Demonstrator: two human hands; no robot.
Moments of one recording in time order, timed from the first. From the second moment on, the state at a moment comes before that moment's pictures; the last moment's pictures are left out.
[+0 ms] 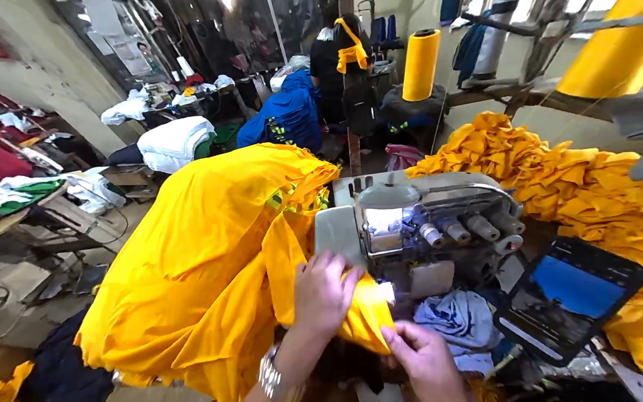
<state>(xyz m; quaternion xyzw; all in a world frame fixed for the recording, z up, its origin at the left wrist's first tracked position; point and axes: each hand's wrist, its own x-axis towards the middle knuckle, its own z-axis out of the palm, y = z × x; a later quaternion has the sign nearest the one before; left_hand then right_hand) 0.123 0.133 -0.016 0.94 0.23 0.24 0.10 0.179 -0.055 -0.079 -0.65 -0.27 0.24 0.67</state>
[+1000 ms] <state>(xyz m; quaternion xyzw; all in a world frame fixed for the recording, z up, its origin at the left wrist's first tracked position) 0.092 0.117 0.036 0.93 0.15 0.28 0.20 0.205 -0.027 -0.043 -0.71 -0.35 -0.06 0.60</state>
